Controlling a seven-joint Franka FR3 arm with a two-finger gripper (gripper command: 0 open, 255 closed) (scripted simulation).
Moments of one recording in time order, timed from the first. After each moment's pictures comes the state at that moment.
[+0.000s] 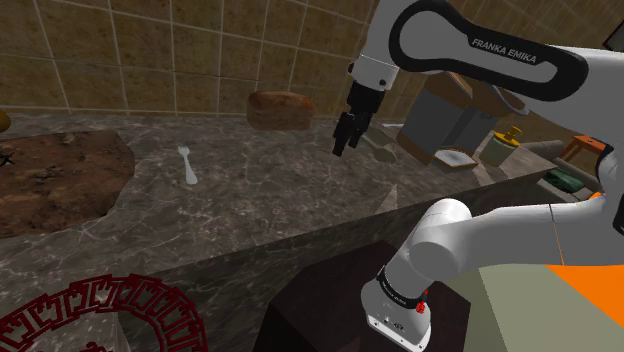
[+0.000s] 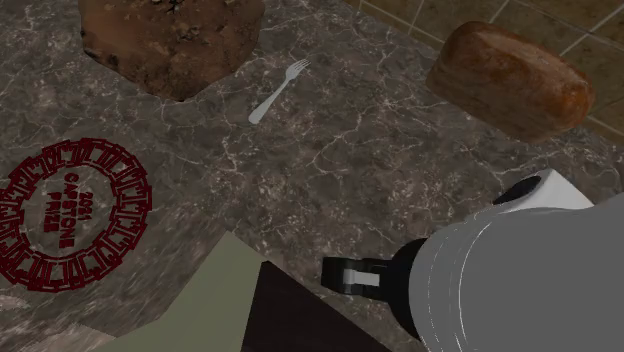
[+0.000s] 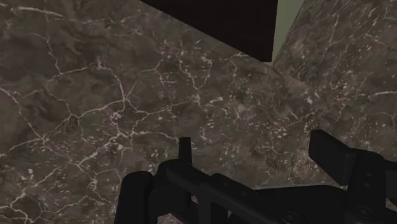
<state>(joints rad) 0.00 -0.79 0.03 -2.41 0.11 1.57 -0.04</state>
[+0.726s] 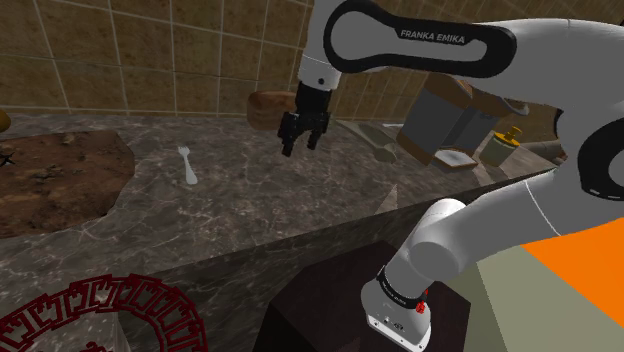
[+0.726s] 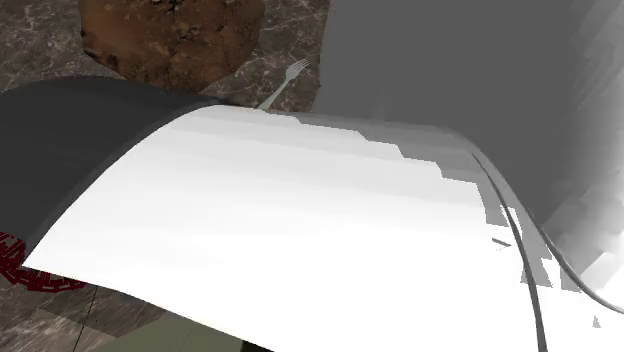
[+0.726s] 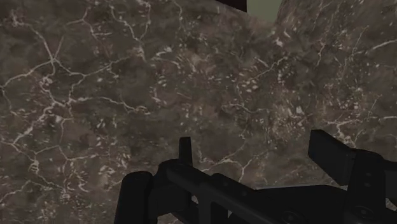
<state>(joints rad) 0.01 -0.49 0.18 -2.27 0.17 1.72 0.19</state>
